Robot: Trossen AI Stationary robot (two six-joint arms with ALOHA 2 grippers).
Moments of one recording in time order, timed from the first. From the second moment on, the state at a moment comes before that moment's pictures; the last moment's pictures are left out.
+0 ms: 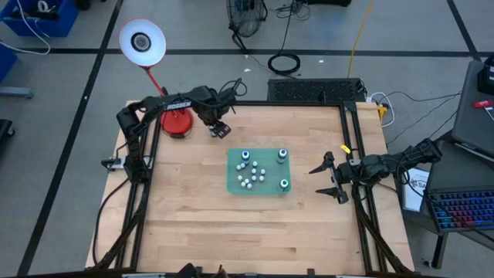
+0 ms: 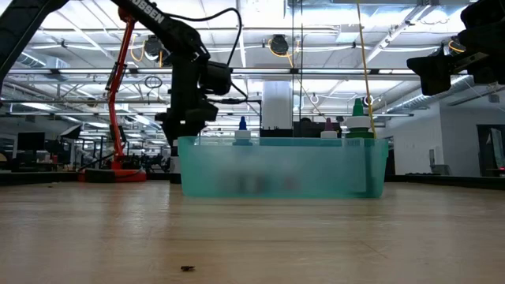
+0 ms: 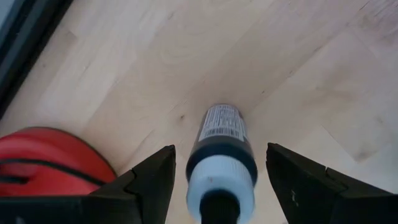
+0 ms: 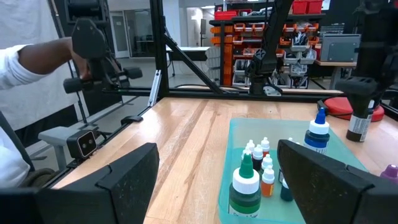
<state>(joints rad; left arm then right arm) 0.58 1.89 1.45 -1.07 -0.10 -0.19 0.32 0.06 0.02 0.04 0.10 0.04</state>
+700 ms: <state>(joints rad) 0.46 1.87 1.43 -1.07 -0.19 -0.05 0.32 0.06 0.02 0.04 0.10 0.04</state>
